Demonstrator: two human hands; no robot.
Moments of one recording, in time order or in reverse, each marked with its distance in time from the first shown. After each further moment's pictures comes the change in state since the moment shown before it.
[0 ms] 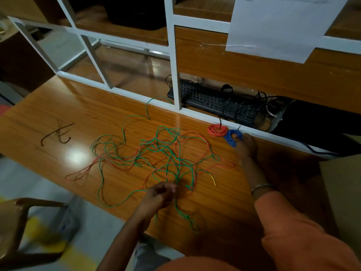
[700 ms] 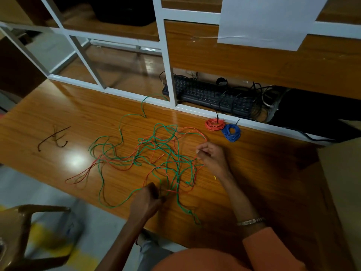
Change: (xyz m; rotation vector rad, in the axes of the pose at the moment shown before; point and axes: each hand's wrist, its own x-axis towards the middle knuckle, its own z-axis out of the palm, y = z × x) left_hand 0.021 -0.036 -0.042 0.876 0.282 0.133; right_hand -0.144 -0.036 0.017 0.073 -0.511 -0.171
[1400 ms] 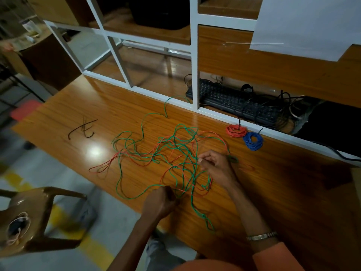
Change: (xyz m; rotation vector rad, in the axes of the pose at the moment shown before) left_hand -0.010 -0.001 -0.004 0.075 -0.069 -0.020; right_hand -0.021 -0.020 0.034 -0.027 -0.225 -0.022
